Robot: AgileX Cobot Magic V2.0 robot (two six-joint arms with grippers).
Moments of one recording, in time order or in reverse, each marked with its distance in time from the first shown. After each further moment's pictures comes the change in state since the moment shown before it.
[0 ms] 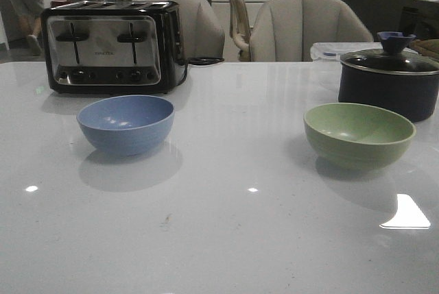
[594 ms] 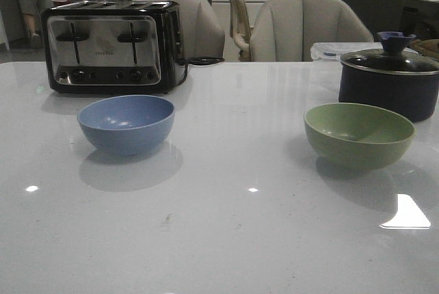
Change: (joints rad) left arm -0.269 0.000 0.000 0.000 0.000 0.000; right arm 0.000 0.588 -0.277 0.018 -0.036 0.022
